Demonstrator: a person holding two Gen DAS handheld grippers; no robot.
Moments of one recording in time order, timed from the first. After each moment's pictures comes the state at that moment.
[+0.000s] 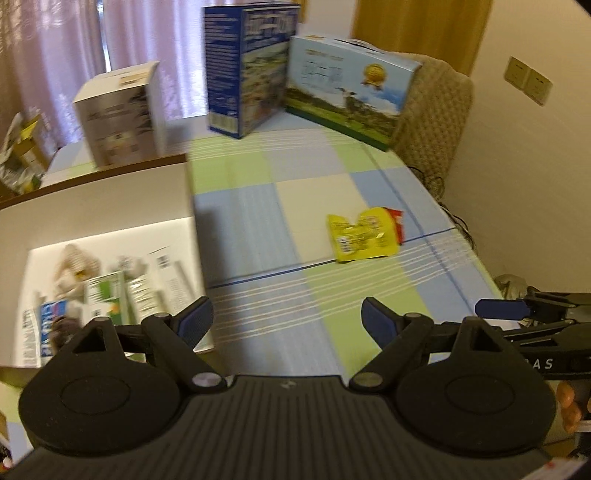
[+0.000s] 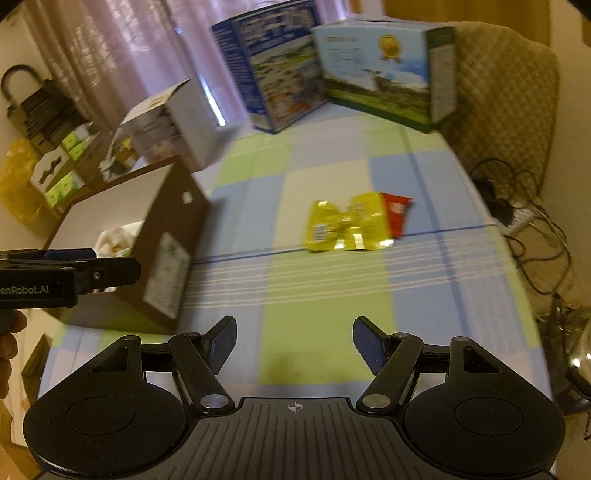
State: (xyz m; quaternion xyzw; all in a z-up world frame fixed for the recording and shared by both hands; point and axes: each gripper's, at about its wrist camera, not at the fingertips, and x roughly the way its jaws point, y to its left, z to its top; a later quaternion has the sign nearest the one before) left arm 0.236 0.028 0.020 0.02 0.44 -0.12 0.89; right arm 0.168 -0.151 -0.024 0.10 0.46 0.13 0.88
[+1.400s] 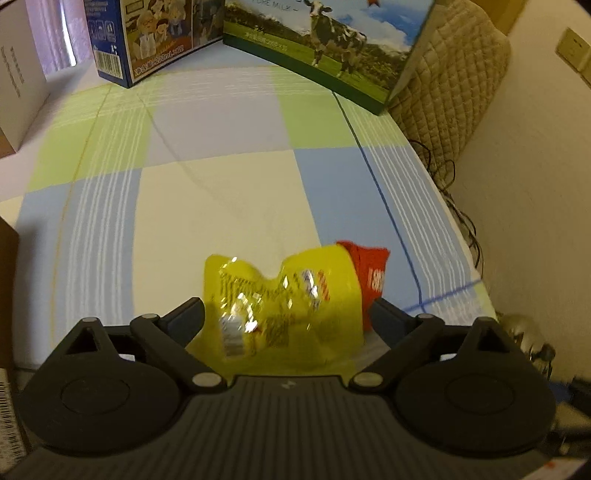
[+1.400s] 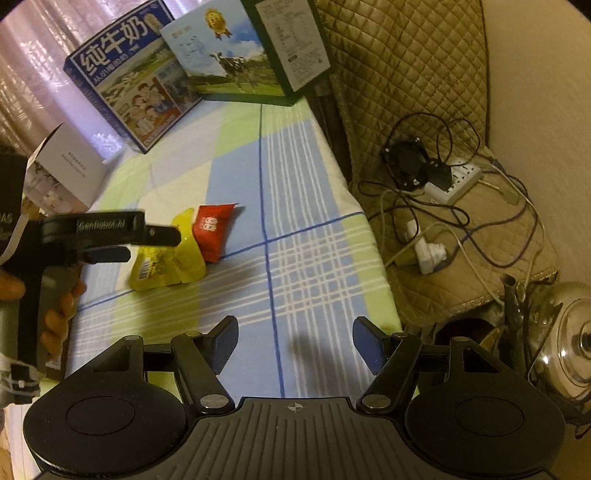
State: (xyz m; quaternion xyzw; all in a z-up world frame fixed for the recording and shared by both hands) left arm 0.411 -0.127 -0.113 -0.02 0.52 -0.12 0.84; right arm 0.244 -0.321 -0.097 0.16 0.49 0.06 0.85
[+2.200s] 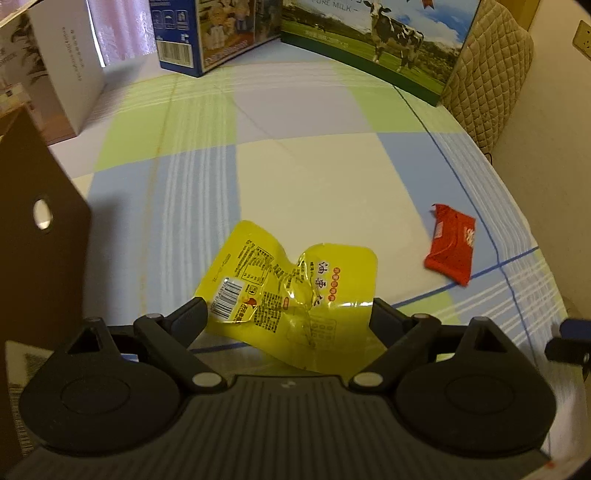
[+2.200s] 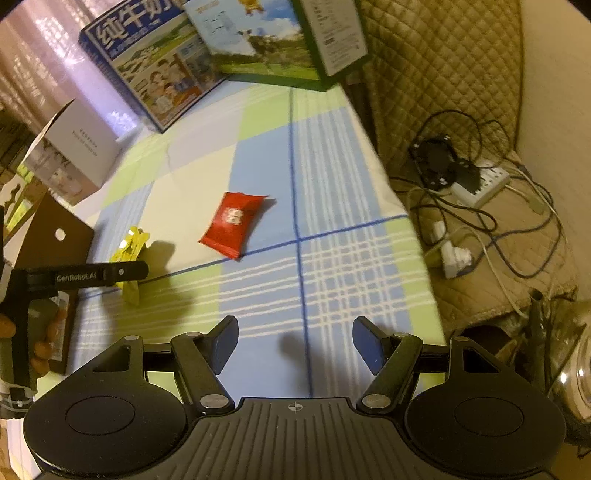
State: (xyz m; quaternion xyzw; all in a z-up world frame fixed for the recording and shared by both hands) left arm 0.384 -0.052 -0.124 0.02 0.50 -0.09 0.86; right arm 0.270 -0.294 -0.108 0.14 0.50 0.10 0.85
